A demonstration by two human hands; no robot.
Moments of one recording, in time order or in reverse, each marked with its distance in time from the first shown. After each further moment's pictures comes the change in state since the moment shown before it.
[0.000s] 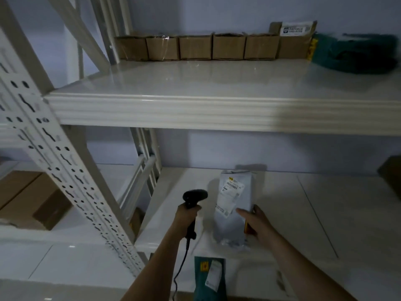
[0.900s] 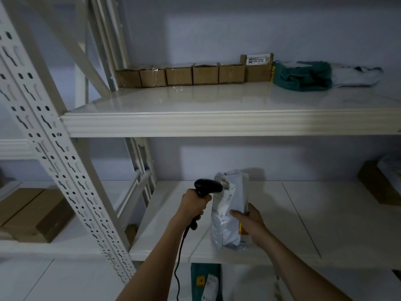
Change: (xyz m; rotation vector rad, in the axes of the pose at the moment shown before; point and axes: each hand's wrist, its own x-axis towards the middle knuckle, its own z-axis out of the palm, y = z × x) left_hand -0.081 0.083 0.039 0.157 -0.048 0.275; right_hand -0.043 -0.017 -0.029 -0.032 0.012 -0.248
